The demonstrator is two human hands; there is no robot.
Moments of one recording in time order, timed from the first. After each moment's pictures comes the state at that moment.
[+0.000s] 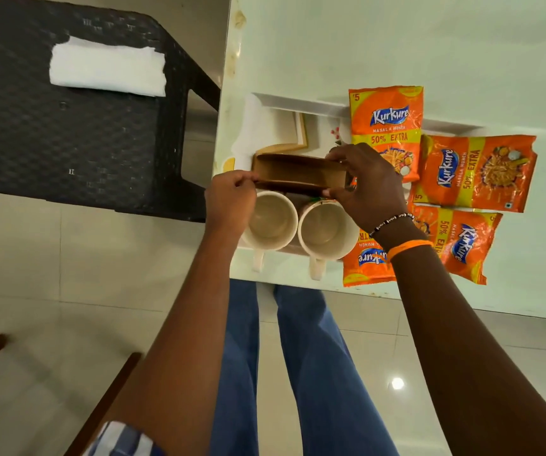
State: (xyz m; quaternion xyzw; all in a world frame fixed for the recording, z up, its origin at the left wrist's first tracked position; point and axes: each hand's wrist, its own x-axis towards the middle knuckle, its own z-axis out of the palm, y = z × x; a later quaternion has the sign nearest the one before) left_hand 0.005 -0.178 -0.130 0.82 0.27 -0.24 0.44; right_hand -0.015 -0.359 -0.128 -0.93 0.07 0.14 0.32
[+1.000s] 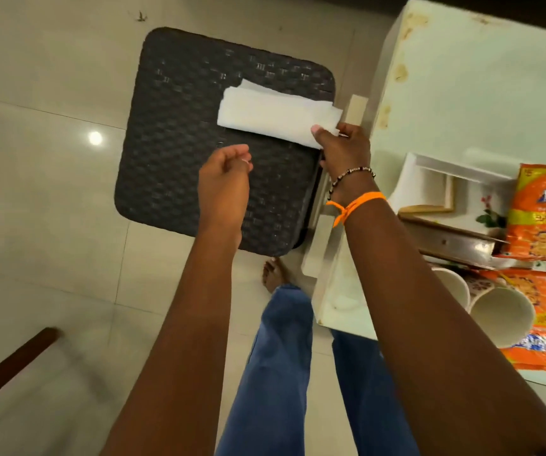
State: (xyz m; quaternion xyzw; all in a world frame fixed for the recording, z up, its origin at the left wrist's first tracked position) left_hand 0.111 0.024 -0.125 0.71 0.36 -0.14 0.58; right_hand 0.158 -0.113 -0.167 -0.70 0.40 0.16 0.57
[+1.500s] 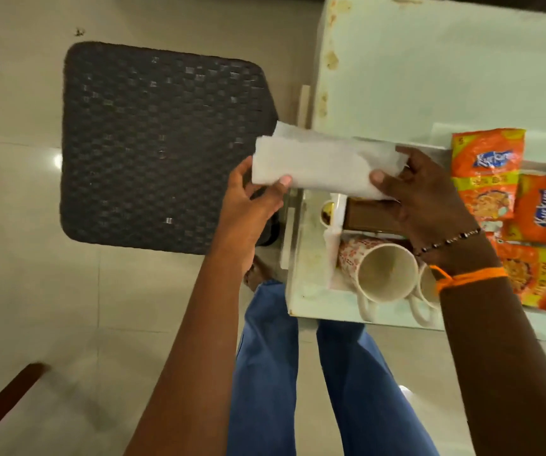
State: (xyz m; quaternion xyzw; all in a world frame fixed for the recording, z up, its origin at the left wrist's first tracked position) left_hand 0.079 -0.051 -0.112 0.63 0.29 -0.29 0.67; right_hand 0.063 -0.244 -0.093 -0.64 0.34 0.14 0.68
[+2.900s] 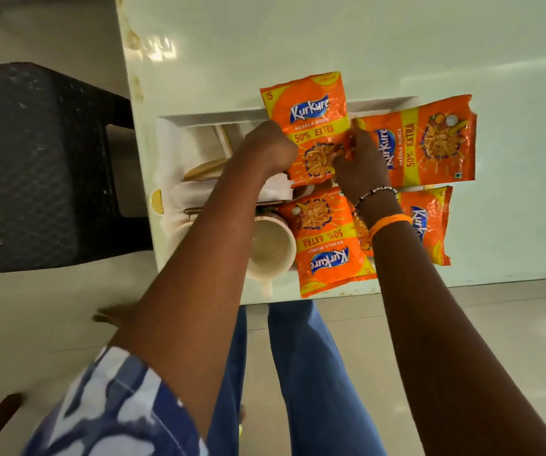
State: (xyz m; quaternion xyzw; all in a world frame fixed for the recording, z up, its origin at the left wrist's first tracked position) left_hand 0.067 -0.328 -0.127 0.86 0.00 -0.44 0.26; right_hand -0.009 -0.437 -0.164 -0.83 0.37 0.15 0.40
